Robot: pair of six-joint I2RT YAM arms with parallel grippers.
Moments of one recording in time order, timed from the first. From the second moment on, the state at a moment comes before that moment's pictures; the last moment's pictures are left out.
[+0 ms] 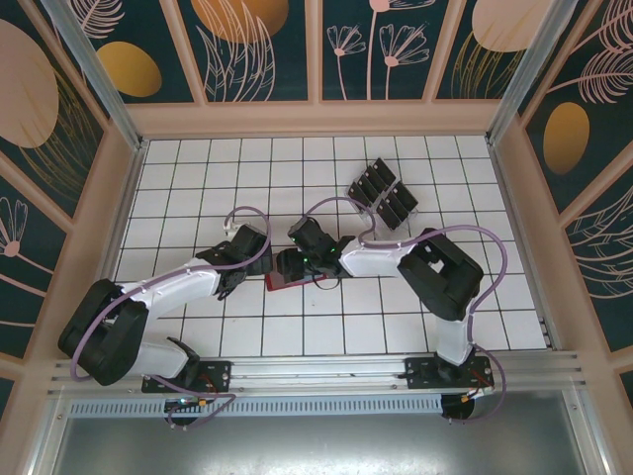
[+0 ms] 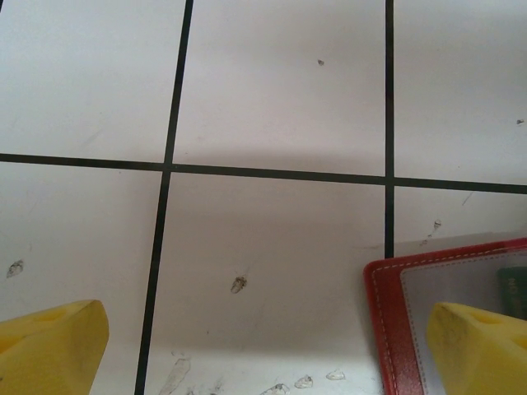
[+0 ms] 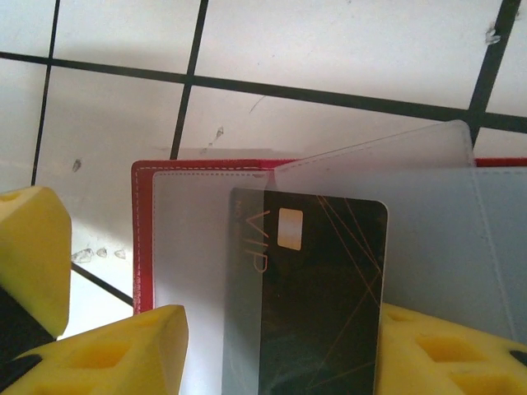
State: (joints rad) left arm -0.60 1.38 0.65 -0.32 -0.39 -0.59; right arm 0.94 1.90 1.09 -0.10 -0.08 0.74
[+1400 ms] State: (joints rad) left arm -0.59 1.51 0.65 -0.31 -0.41 -0.59; right arm 0.88 1.86 1.03 -0.06 -0.12 0.72
